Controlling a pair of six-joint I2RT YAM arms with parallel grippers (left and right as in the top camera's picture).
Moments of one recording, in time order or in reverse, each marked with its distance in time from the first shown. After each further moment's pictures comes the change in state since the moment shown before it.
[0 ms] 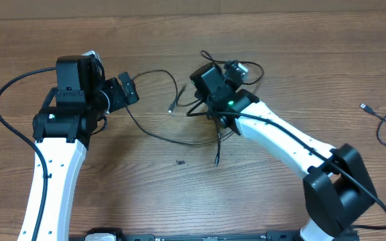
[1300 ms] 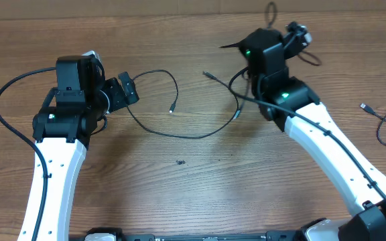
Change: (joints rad) left arm 0.000 0.000 0.000 0.000 0.000 0.000; right arm -0.214 -0.243 0.000 0.229 0.182 -0.008
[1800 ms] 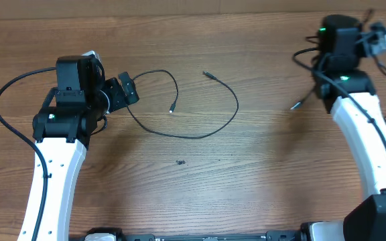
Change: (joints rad) left arm 0.000 0.000 0.000 0.000 0.000 0.000; right arm -0.401 0.005 0.000 -0.029 0.068 -0.050
